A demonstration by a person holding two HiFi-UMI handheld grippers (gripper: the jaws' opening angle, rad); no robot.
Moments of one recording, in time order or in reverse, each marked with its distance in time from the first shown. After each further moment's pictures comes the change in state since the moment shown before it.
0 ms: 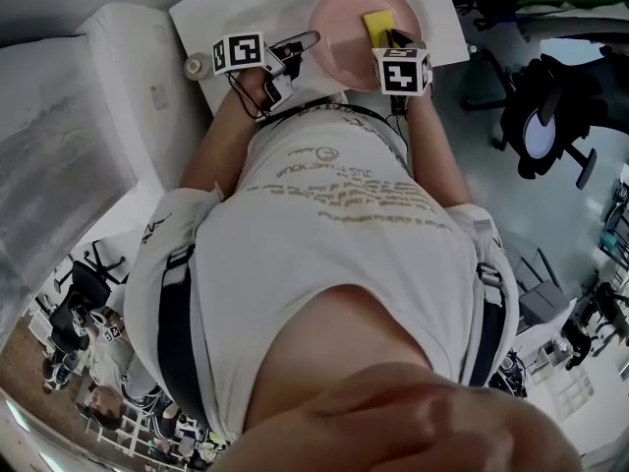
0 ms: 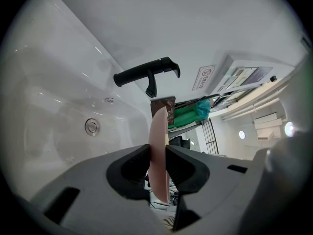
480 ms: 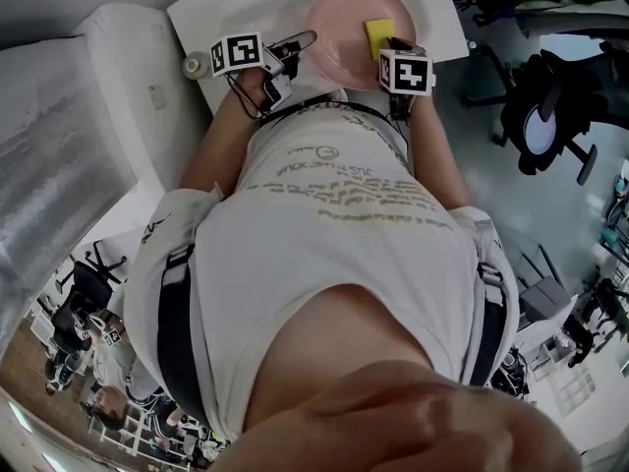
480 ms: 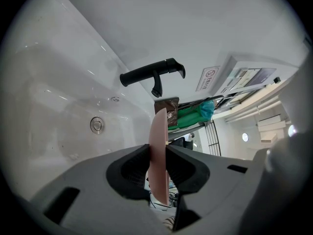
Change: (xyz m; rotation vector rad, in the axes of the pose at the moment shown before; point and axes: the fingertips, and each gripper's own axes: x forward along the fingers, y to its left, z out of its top) left arm -0.002 0.007 -0.004 -0.024 -0.015 0.034; right arm -0.002 -0.006 -0.037 0.167 0.093 0.041
